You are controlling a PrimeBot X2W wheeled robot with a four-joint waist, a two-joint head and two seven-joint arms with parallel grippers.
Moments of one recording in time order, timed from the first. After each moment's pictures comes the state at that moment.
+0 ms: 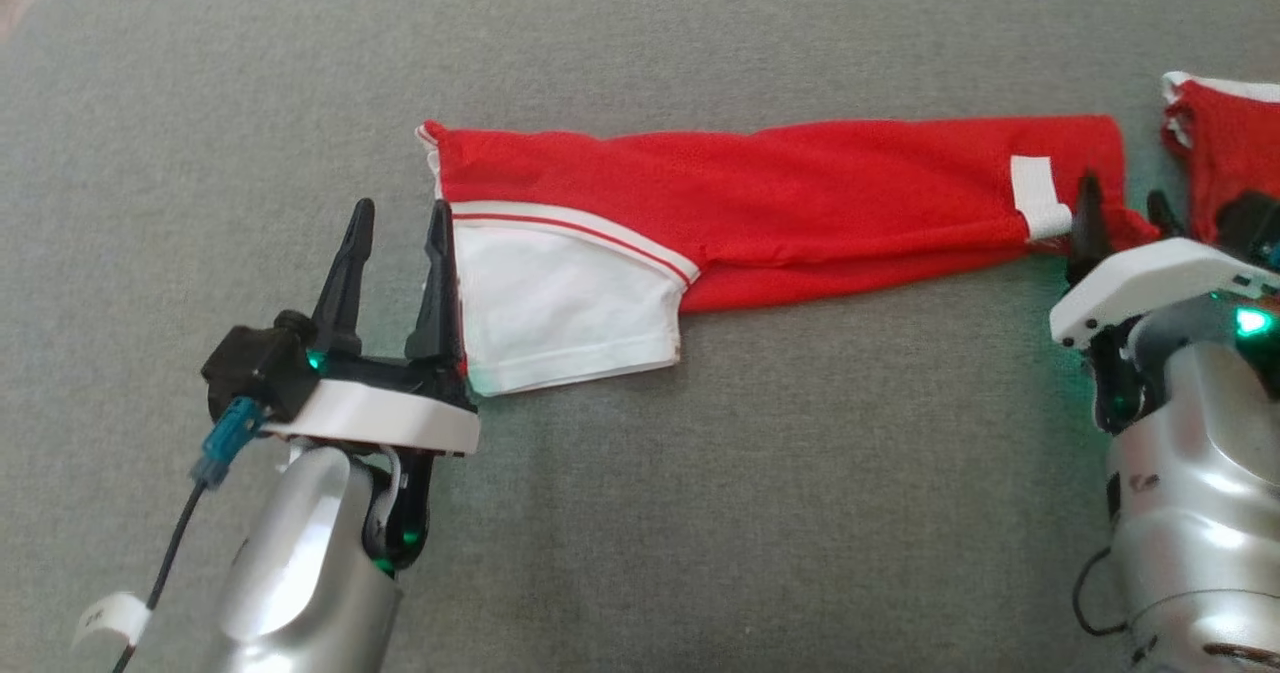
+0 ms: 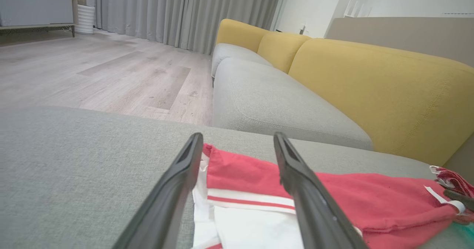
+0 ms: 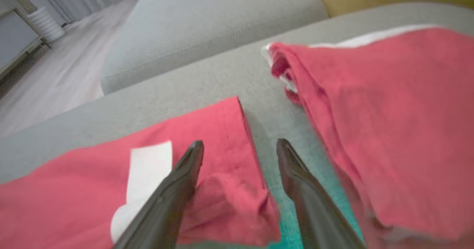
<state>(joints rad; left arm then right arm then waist) -0.39 0.10 -0.28 0.38 -0.44 -0.09 -0.26 -0.64 -0.06 -0.32 0.86 0.07 0.13 -0.04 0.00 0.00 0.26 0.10</state>
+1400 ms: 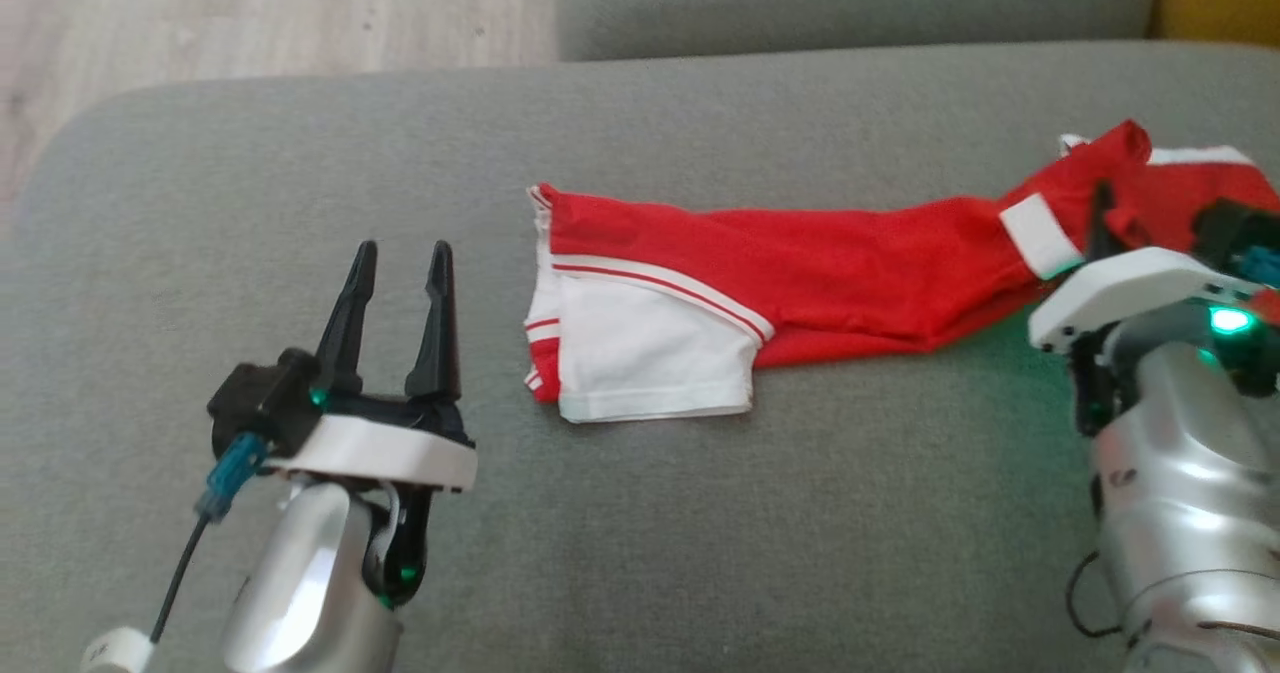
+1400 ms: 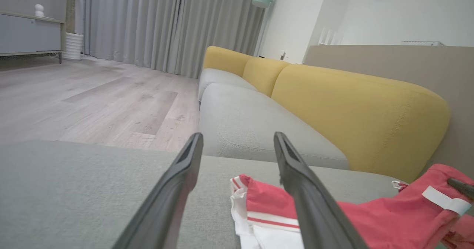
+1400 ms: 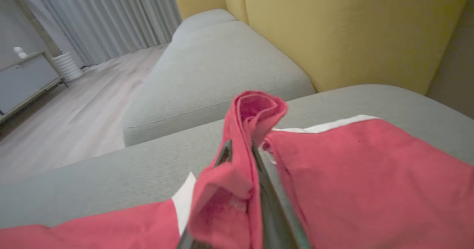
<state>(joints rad) -0.34 0.07 -0.23 0.40 -0.40 -0.12 -0.26 -0.71 -0.07 -0.36 1.03 -0.03 0.13 -0.19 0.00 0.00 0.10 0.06</state>
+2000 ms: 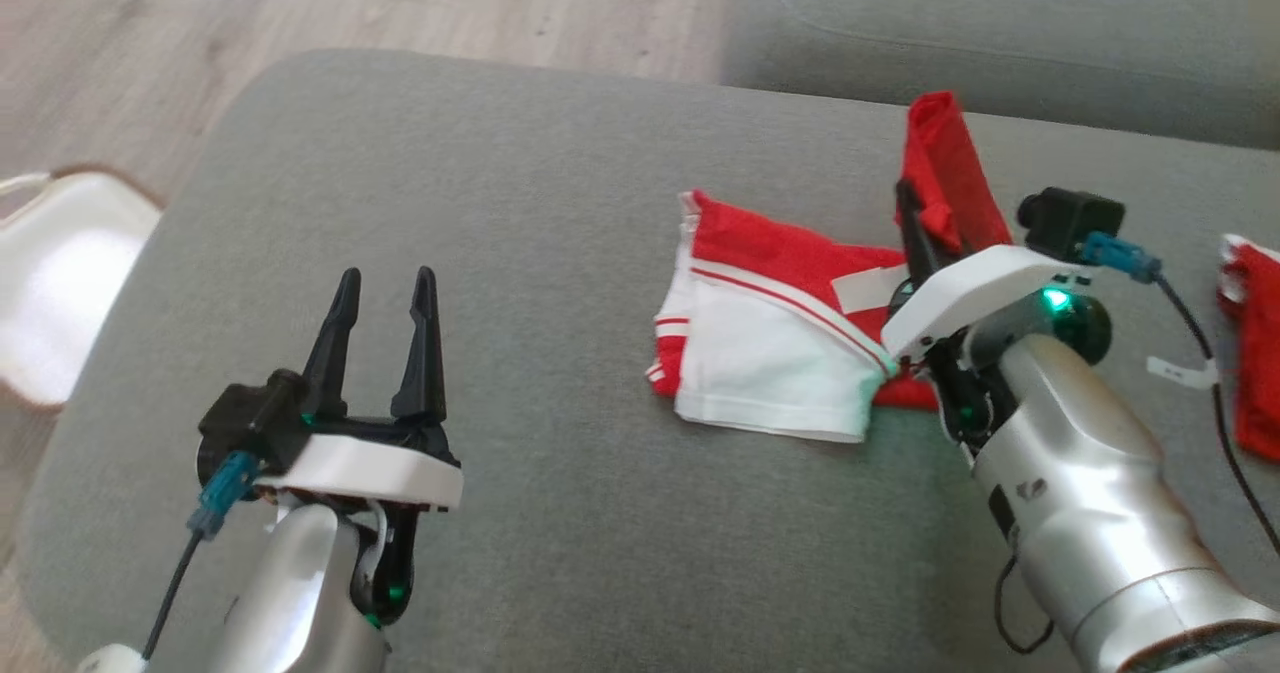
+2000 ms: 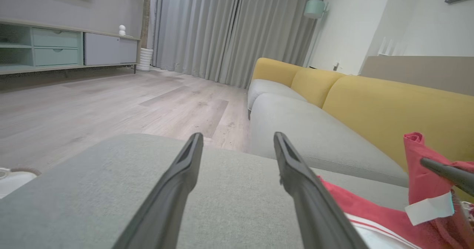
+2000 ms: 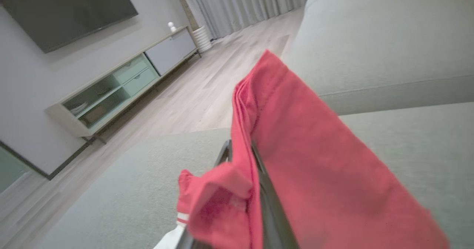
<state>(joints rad) -0.30 0.09 -0.22 0.40 -0.40 -0.11 -0.25 -0.71 -0.06 0.31 1.00 0.59 0.13 -0.17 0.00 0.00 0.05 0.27</state>
